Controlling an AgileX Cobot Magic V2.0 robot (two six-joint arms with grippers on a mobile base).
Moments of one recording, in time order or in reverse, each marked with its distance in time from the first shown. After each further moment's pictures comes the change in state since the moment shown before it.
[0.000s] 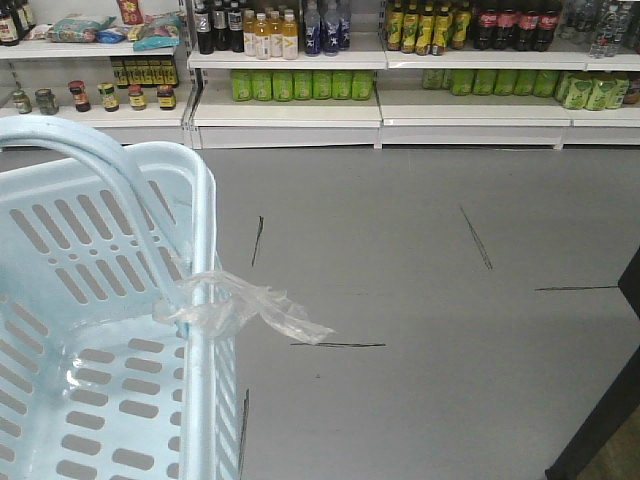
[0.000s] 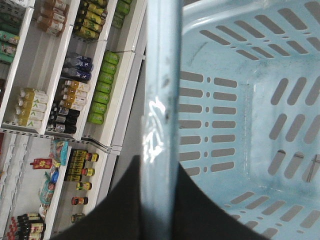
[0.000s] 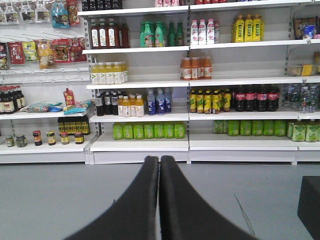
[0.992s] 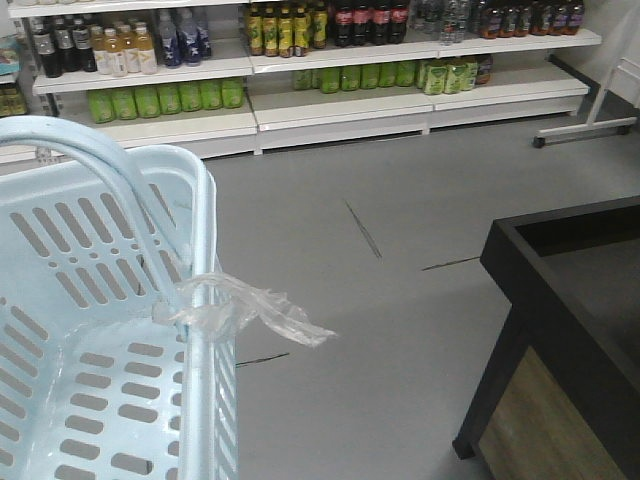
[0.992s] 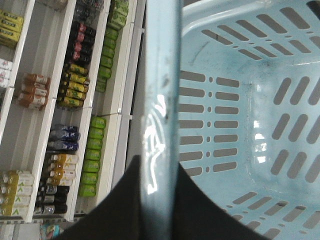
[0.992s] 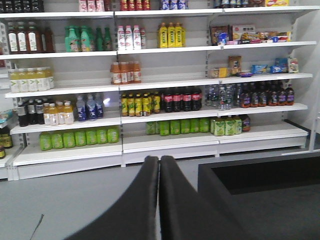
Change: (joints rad) left arm 0.000 0.000 0.000 0.001 0.002 0.000; right arm 0.000 0.000 0.000 0.000 0.000 0.000
